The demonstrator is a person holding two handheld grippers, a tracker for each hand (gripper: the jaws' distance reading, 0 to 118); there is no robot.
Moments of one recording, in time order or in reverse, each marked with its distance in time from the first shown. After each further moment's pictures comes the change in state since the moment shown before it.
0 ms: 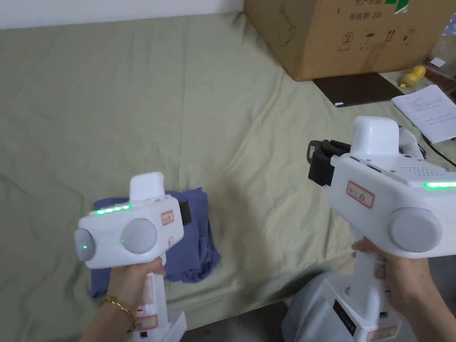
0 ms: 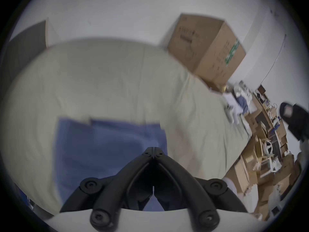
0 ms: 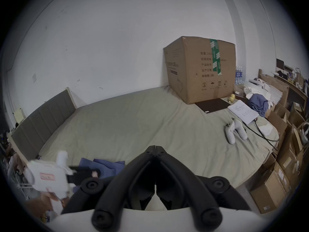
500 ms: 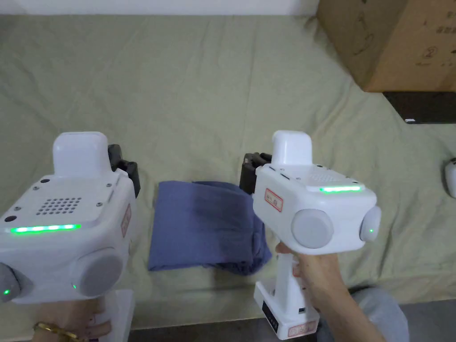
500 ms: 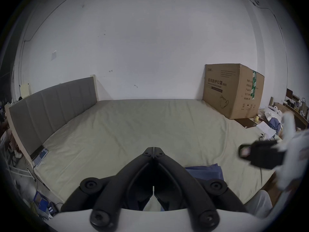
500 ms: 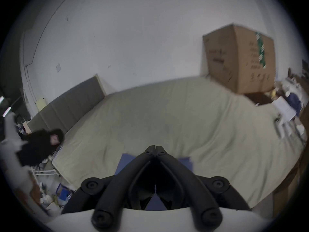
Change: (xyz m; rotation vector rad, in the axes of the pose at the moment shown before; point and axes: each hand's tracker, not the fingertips) left arm -0.063 -0.001 0.151 0.437 0.398 -0.118; right arm -0.153 -0.050 -0.084 -0.149 0.285 0.028
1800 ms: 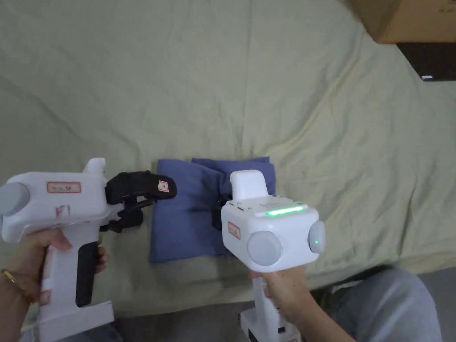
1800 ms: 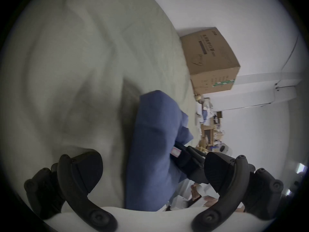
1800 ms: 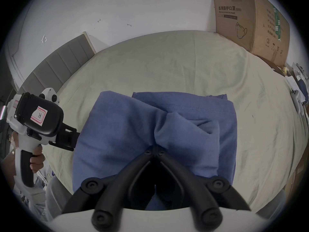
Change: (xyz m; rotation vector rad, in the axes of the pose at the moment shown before) left arm -0.083 -0.112 -0.212 -0.890 -0.820 0.682; right arm -0.005 -0.084 -0.095 -0.317 -0.068 0.030
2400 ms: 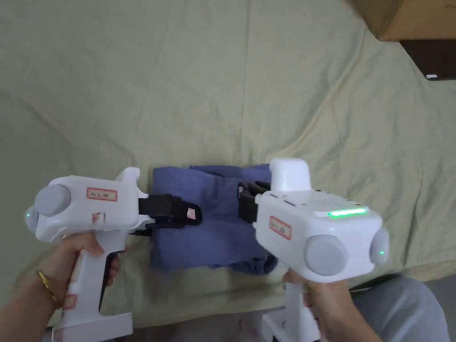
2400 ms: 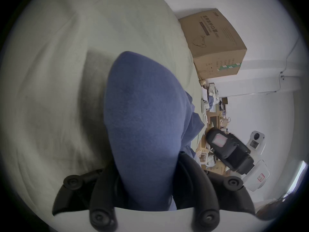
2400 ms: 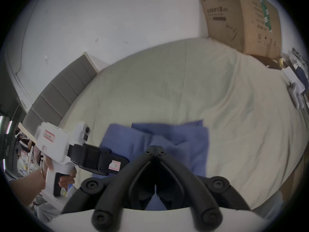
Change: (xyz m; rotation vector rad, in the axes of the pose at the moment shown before) left arm 0.021 0.006 -0.045 -0.116 0.124 -0.041; right arm 0.042 0.035 0.058 0.122 0.061 -0.109
